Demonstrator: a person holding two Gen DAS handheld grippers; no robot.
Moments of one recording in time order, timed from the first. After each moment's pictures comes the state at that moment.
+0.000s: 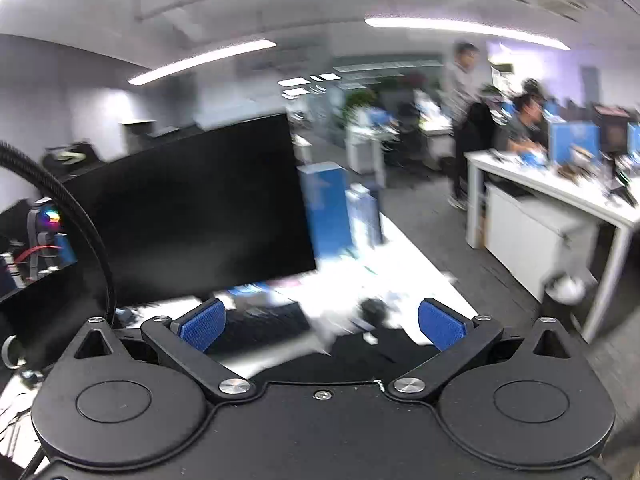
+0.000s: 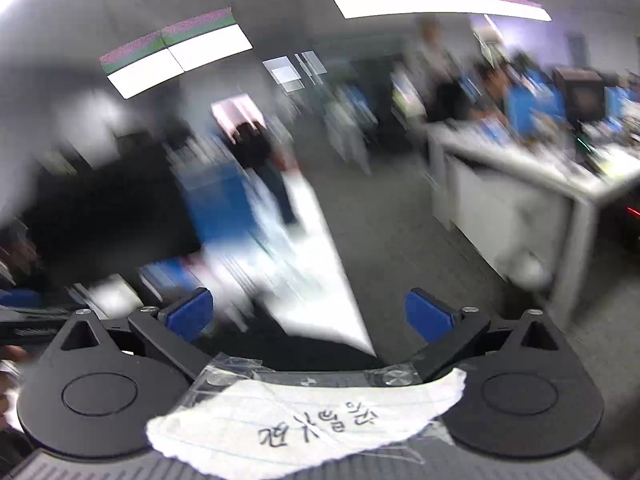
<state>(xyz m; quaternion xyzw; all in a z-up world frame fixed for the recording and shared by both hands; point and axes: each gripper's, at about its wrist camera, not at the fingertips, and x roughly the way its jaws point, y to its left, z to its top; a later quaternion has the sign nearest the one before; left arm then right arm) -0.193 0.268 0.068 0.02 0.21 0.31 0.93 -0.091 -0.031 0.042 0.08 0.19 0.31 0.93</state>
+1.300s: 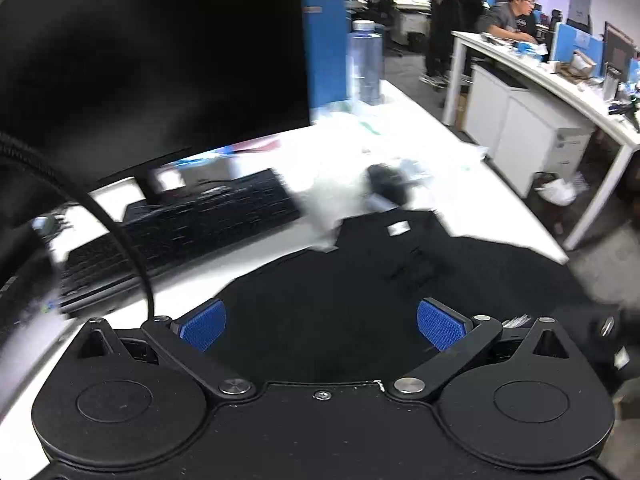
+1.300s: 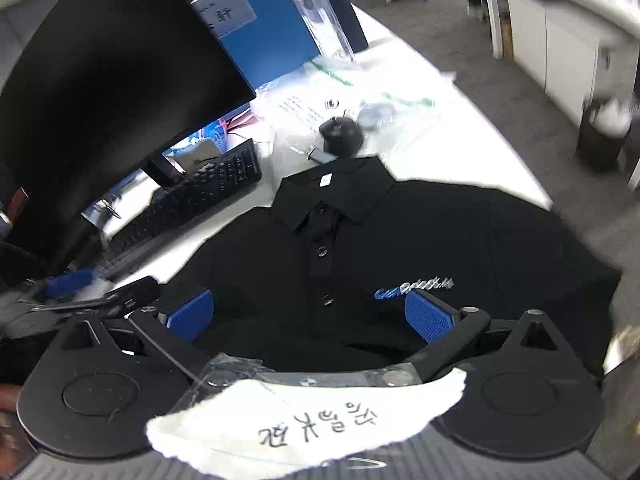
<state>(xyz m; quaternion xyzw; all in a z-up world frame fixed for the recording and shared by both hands) -0.051 0.424 -0.063 -0.05 0.41 0.18 0.89 0.011 0.219 -0.110 0.11 0.50 0.33 0.79</state>
